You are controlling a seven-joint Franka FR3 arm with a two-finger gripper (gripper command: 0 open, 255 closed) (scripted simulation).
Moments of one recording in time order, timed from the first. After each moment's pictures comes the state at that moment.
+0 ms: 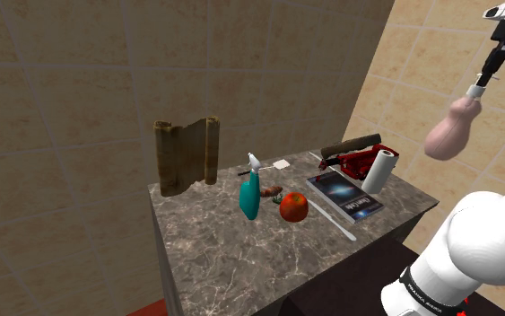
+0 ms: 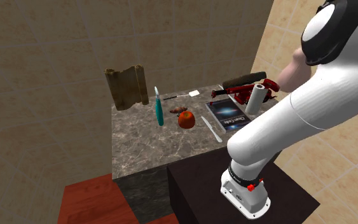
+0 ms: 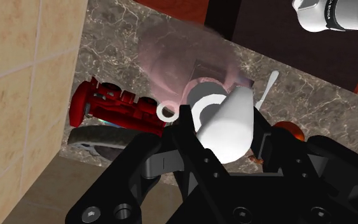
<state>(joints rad) 0.04 -0.37 -0.90 -1.46 -0.32 1.21 -1.06</state>
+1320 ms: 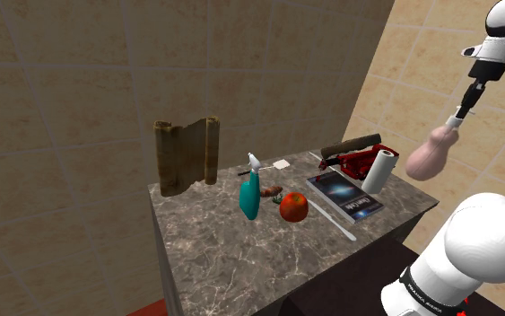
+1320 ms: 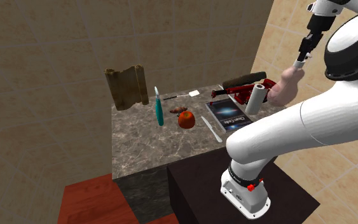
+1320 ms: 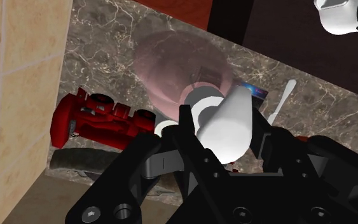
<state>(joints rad) -0.03 -0.54 -0.84 -1.86 -0.41 1.46 -0.96</state>
